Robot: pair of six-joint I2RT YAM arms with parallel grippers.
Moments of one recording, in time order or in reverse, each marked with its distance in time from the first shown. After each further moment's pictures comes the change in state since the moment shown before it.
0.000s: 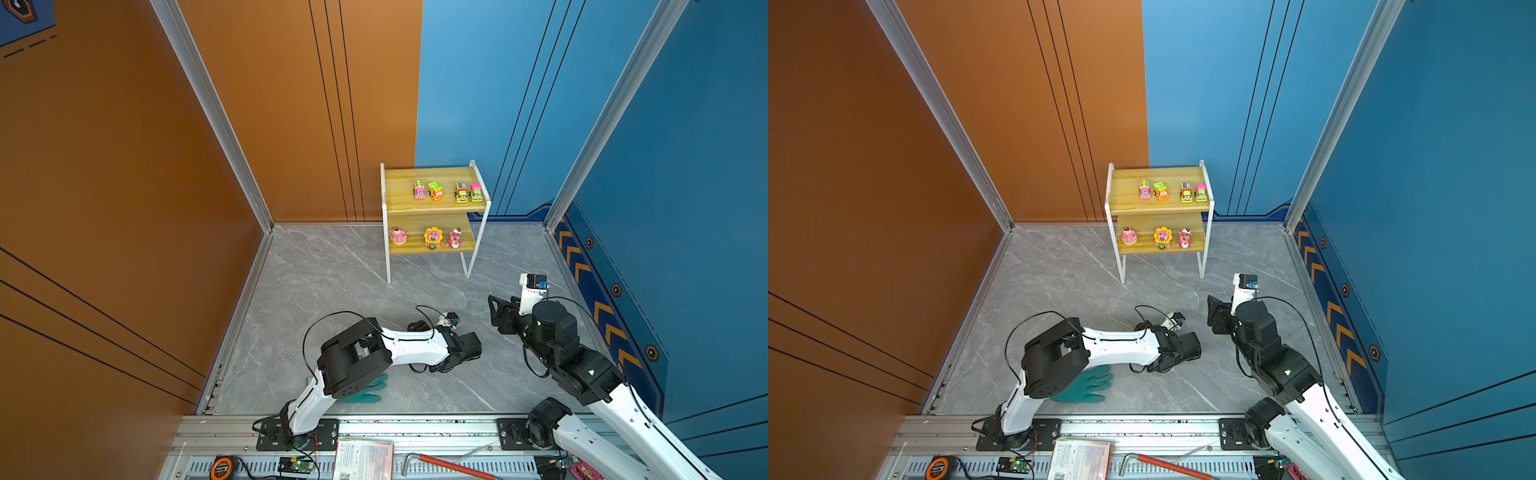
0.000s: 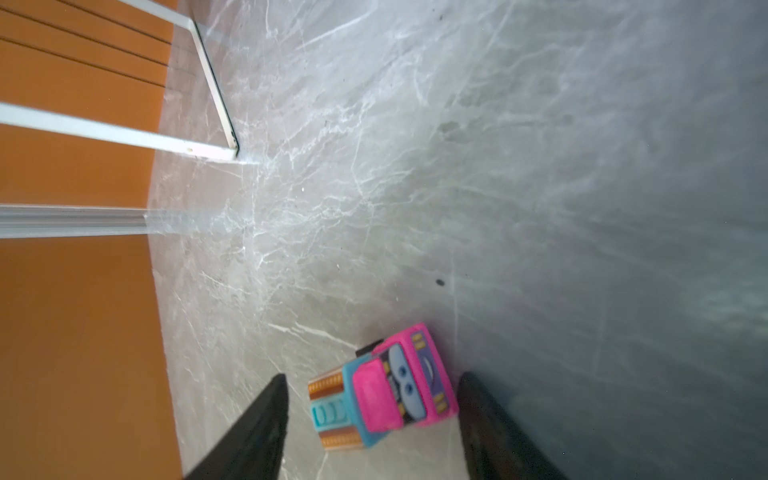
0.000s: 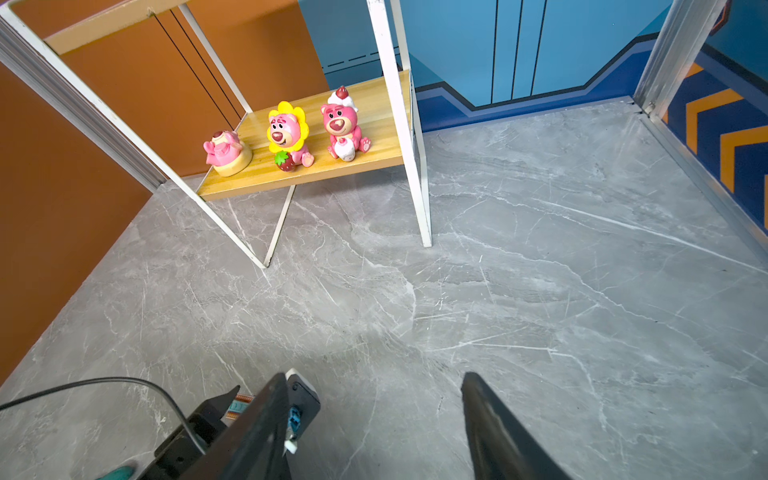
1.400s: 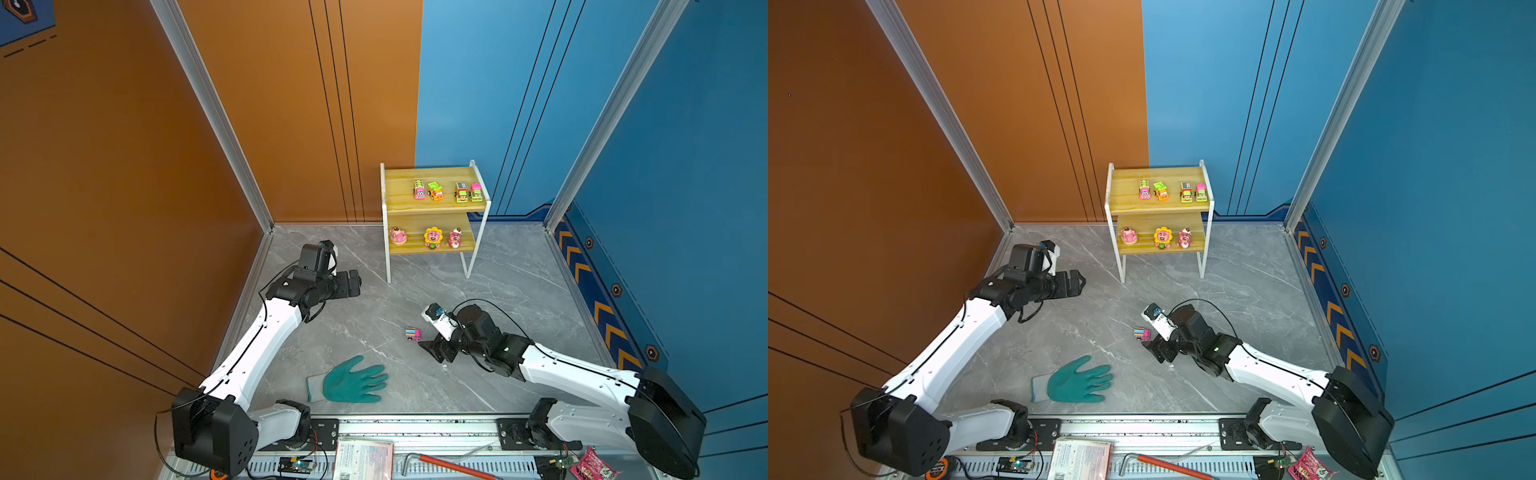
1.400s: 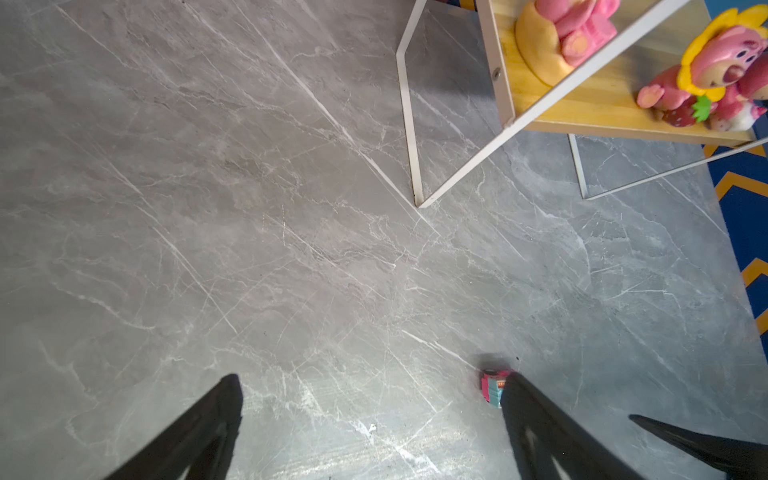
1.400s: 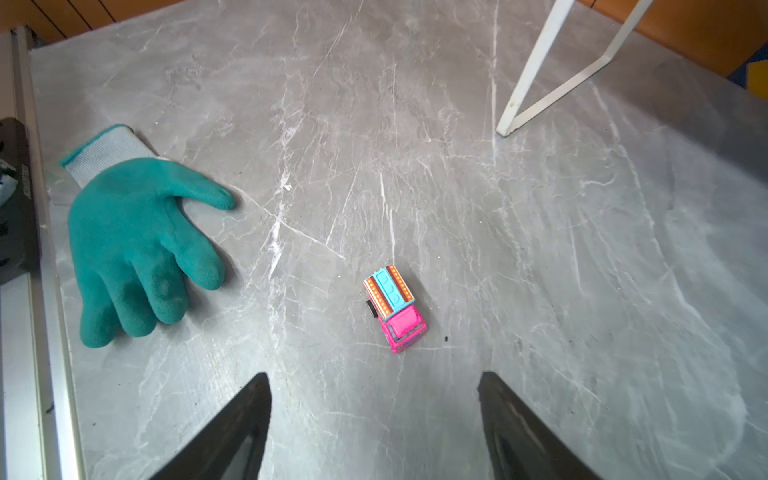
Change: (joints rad) left arm 0.953 -0.845 -0.330 0.198 0.940 0.125; right arm 0.283 0.603 -0.145 0.515 -0.428 -0.523
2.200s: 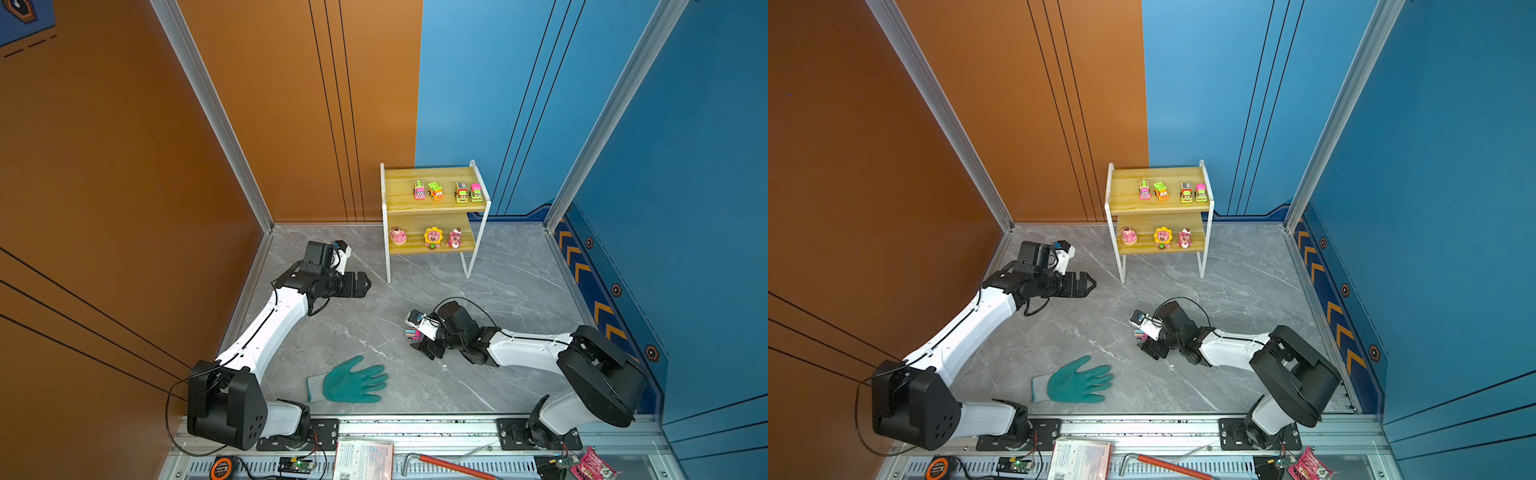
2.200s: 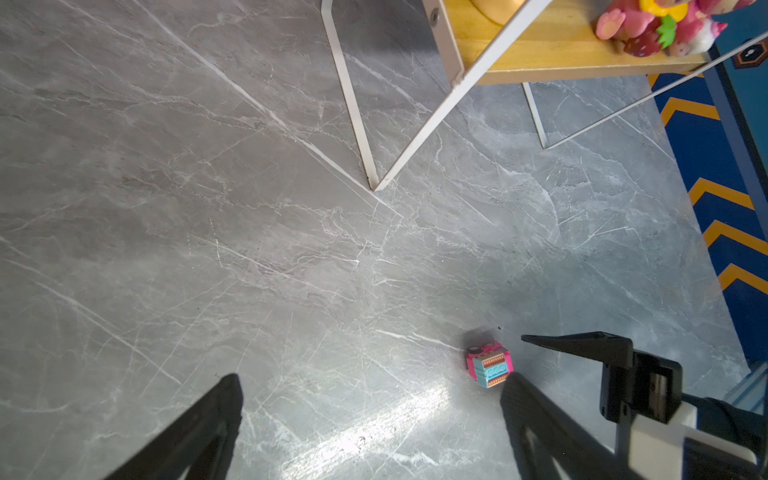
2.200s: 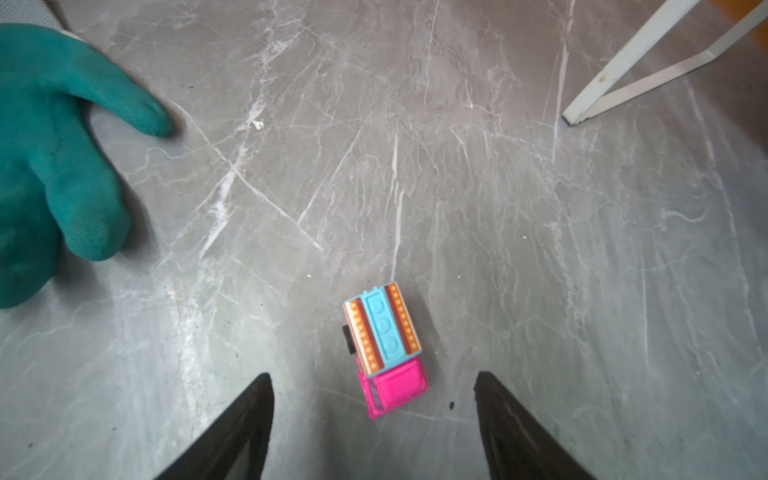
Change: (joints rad) left arm 0.023 0.093 -0.019 0.071 0.174 0.122; right arm -0.045 0.305 0.066 0.163 -0.033 -0.213
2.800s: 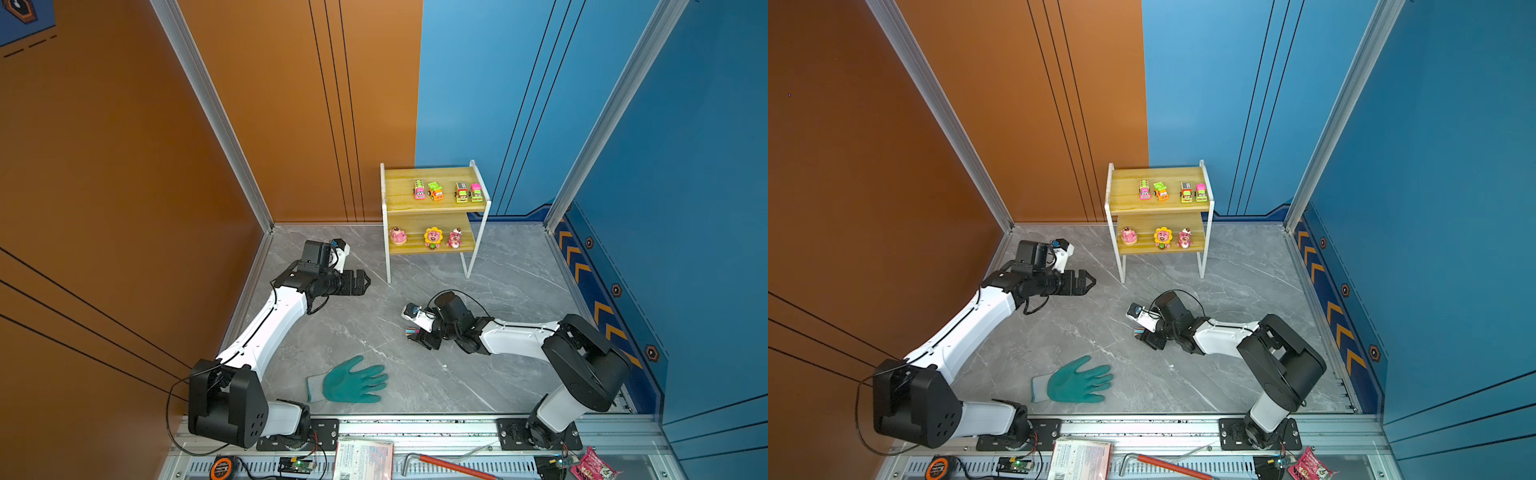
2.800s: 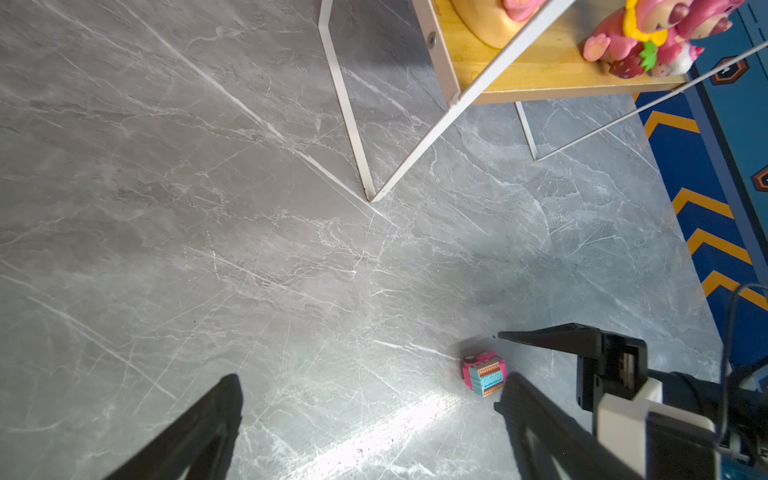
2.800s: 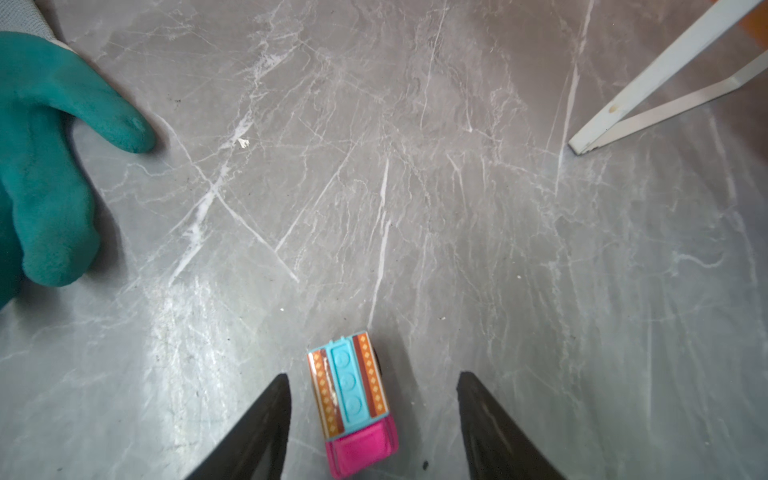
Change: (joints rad) left arm 0.021 0.008 -0.002 0.032 0.028 -0.001; right arm -0.034 0.108 0.095 -0.023 -0.084 -0.067
